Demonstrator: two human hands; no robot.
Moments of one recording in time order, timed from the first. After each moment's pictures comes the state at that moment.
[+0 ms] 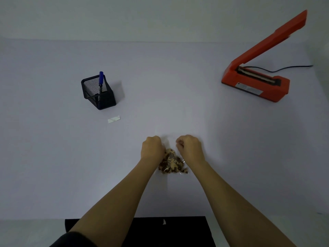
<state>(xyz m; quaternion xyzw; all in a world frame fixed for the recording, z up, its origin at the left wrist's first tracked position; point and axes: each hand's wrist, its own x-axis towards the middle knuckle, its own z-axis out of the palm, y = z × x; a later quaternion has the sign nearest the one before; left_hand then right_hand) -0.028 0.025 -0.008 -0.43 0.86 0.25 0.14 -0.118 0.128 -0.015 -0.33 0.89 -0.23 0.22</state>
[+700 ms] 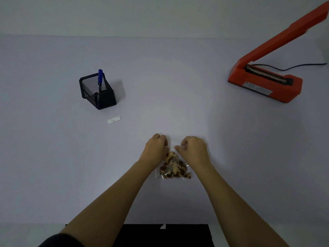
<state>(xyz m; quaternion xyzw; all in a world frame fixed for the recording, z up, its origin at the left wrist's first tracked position) -0.025 0.014 -0.022 -0.30 0.91 0.29 0.05 -0.124 0.125 -0.016 -0.29 0.90 -0.22 0.24</state>
